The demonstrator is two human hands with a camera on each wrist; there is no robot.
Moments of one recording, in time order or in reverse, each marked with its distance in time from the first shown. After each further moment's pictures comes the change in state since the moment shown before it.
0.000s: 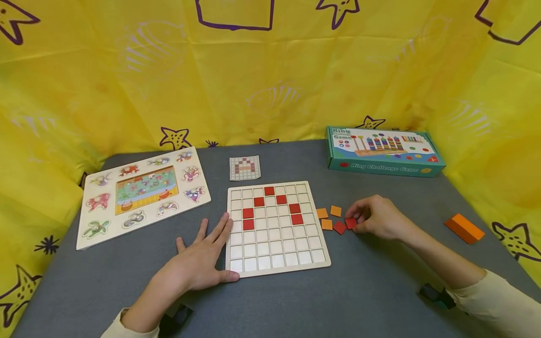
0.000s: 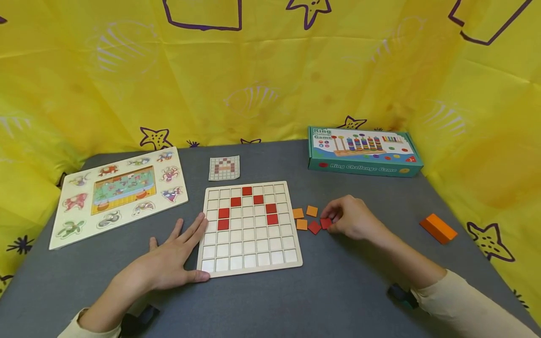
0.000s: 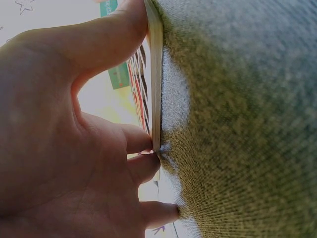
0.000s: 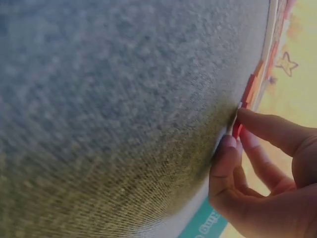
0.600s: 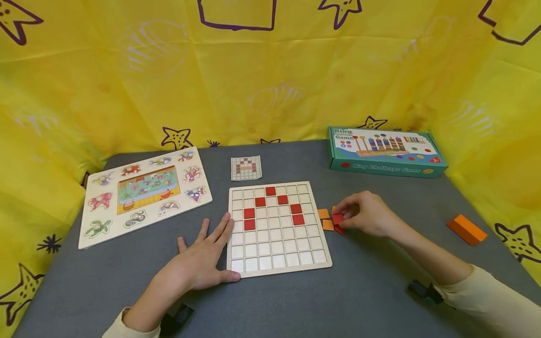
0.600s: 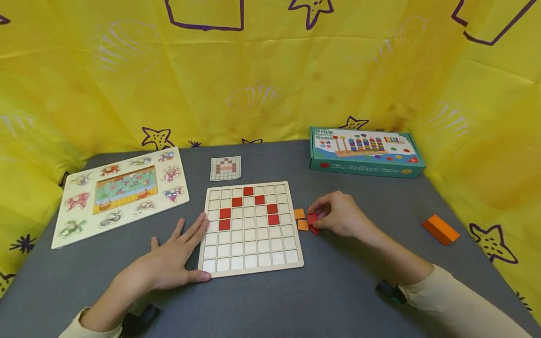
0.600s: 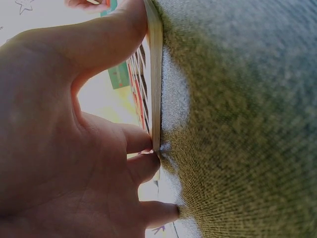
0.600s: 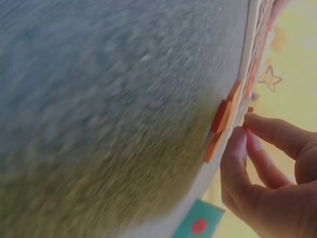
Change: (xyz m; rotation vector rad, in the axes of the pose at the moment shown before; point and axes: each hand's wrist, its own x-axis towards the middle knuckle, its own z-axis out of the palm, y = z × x) left_hand 0.000 0.001 -0.001 0.001 0.002 -0.001; right_hand 0.013 -0.023 0.008 0.045 0.023 -0.038
